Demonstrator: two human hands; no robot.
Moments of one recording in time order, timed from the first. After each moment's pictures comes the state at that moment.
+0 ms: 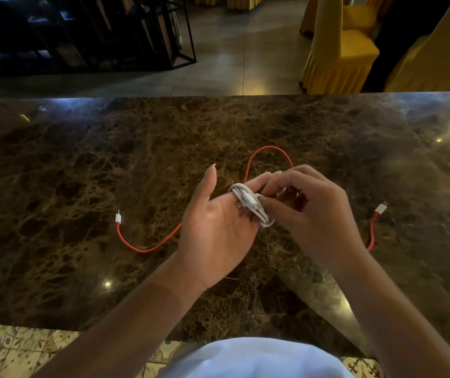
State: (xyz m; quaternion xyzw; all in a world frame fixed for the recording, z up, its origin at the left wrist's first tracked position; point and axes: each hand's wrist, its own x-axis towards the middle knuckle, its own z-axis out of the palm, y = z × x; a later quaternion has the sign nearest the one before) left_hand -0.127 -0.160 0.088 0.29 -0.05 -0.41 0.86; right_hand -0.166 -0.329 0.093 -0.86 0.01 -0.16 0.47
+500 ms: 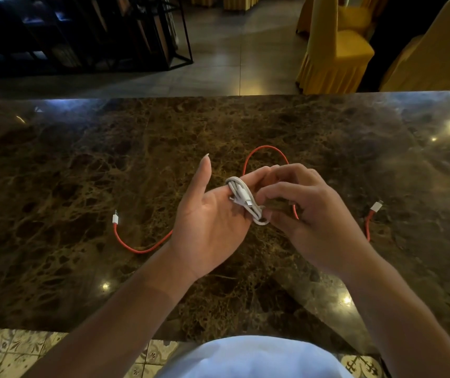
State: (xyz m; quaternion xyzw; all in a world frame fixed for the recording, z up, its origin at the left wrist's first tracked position) left_hand -0.117 -0.157 0.092 0.32 -0.06 -0.41 0.85; right_hand -0.176 -0.337 0.101 -0.90 -0.07 -0.08 0.42
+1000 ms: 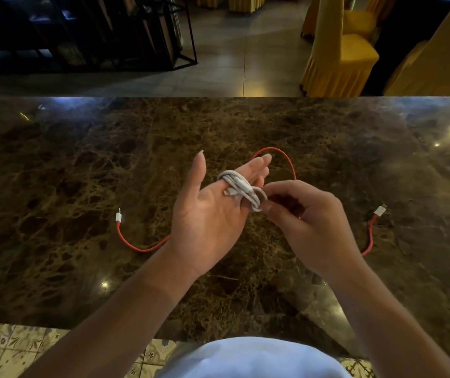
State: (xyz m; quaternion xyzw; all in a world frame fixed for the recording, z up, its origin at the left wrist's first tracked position) left_hand -0.114 -0.153 0.097 0.39 -0.06 -0.34 0.86; right_hand -0.174 -0.321 0.092 -0.84 0.02 -0.14 0.53
